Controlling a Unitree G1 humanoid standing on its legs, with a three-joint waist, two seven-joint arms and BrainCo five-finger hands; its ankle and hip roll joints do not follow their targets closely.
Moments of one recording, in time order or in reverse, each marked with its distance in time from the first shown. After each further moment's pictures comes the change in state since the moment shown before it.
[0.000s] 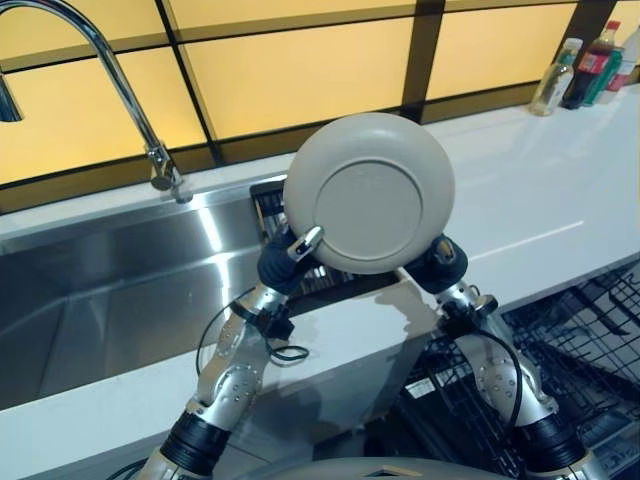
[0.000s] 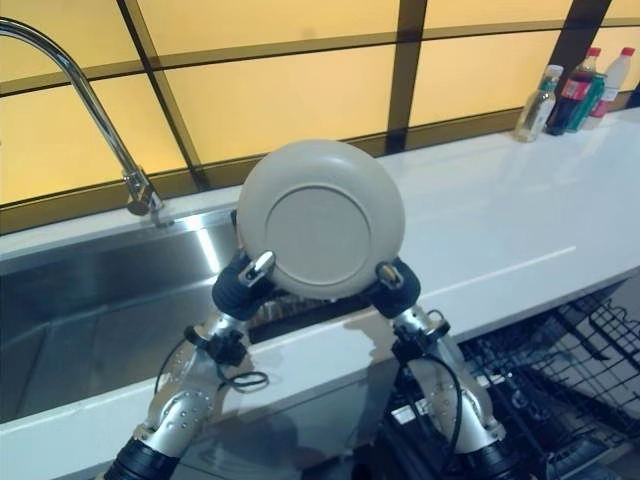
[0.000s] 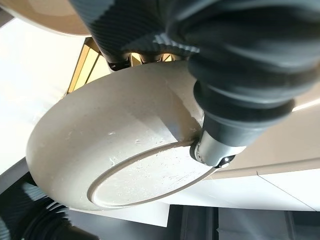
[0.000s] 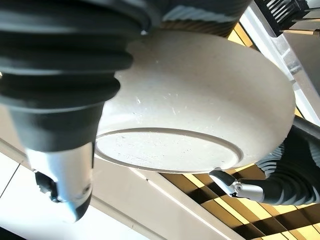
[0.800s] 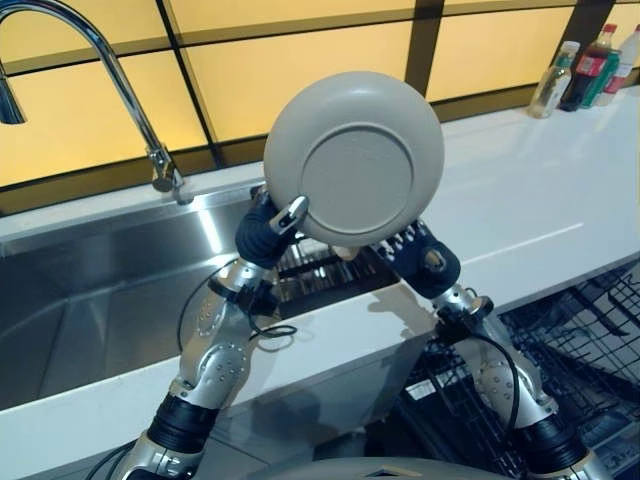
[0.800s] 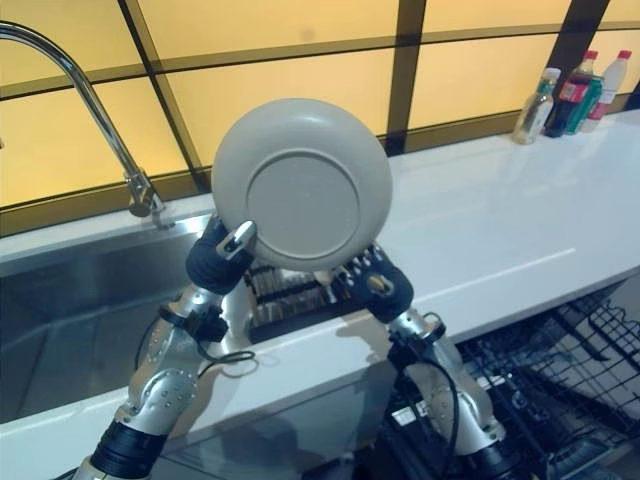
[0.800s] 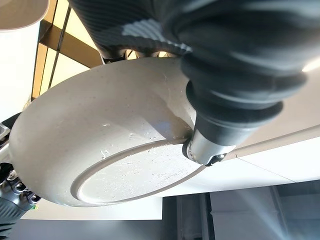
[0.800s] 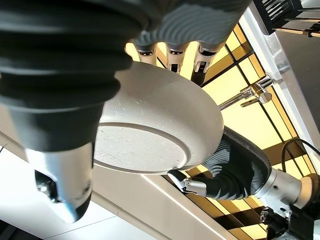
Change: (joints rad) left arm -0.069 0.026 0.122 -0.075 0.021 0.035 0.046; right arm 0.000 -0.018 0.026 0.000 -0.060 -0.001 0.035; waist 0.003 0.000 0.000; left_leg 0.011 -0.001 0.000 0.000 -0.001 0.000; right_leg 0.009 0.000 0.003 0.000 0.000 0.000
